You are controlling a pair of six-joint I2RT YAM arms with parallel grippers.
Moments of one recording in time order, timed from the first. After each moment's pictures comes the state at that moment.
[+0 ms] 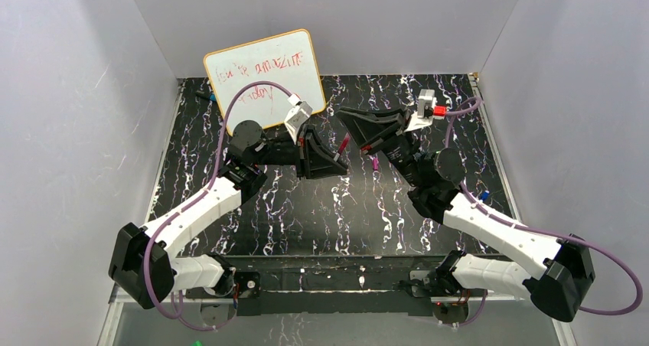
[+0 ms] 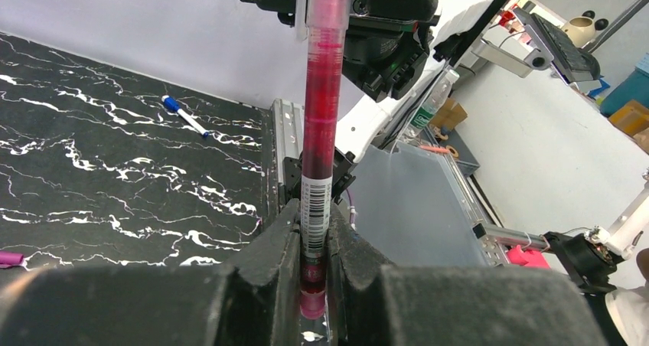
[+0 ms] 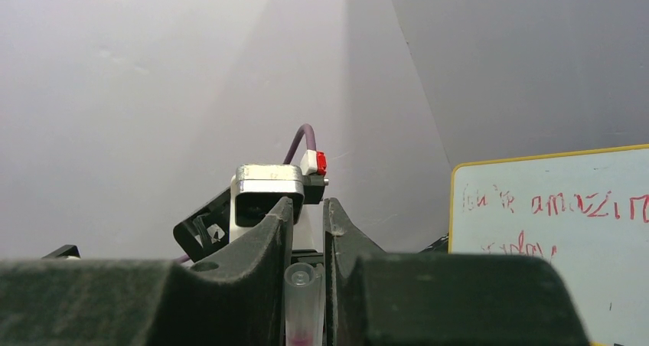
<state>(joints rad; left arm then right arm) -0.62 1.22 0.90 0.56 1.01 -0.65 0.87 1.08 0.81 0.83 -0.07 0.55</state>
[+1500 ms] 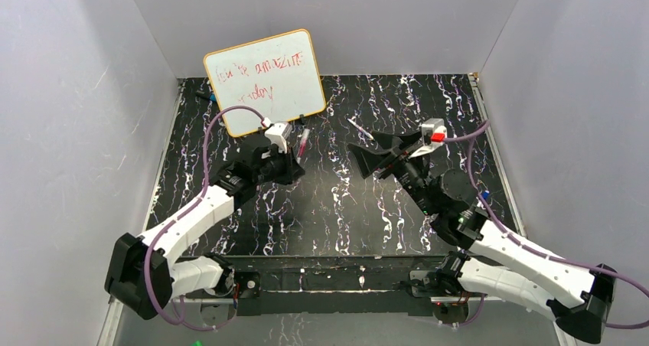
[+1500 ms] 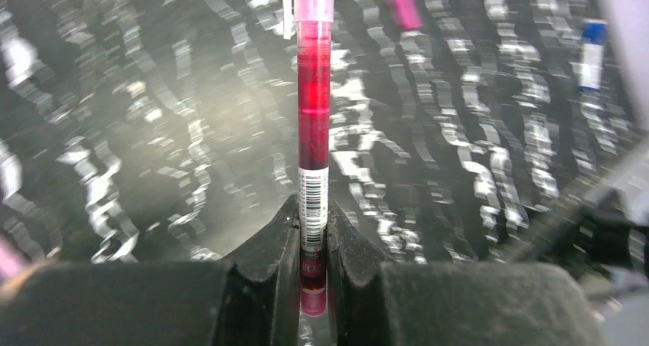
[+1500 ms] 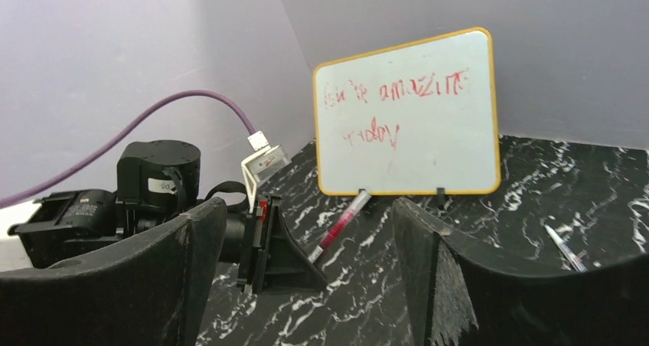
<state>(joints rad) -0.53 1.14 0.76 -0.13 0.28 -0.37 0.97 0.79 0.70 0.40 0.26 0.32</state>
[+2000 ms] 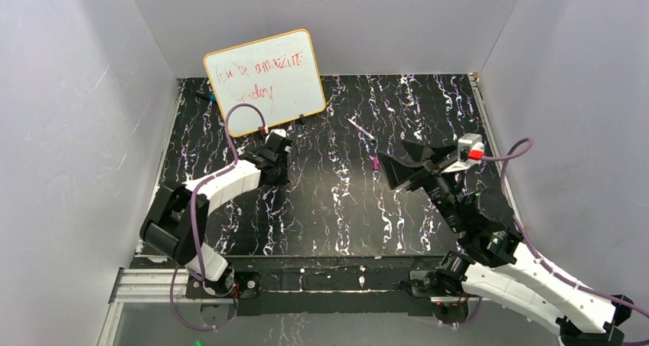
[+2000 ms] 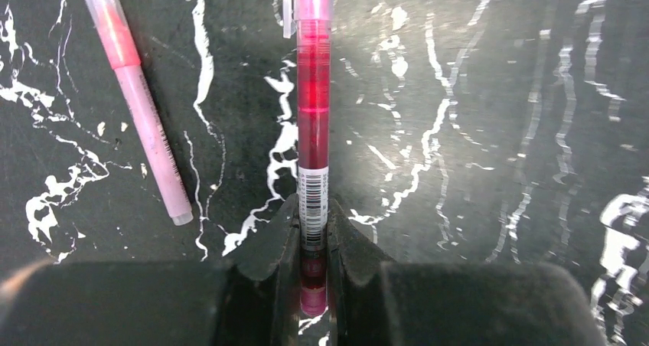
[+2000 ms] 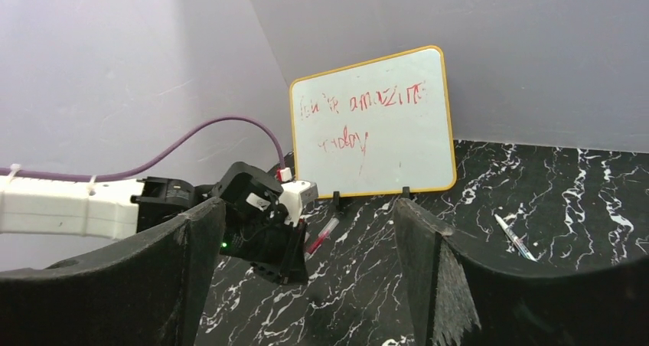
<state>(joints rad) -0.53 1.51 0.90 -0.40 -0.26 -0.42 0.97 0.53 0.66 0.19 0.33 0.28</state>
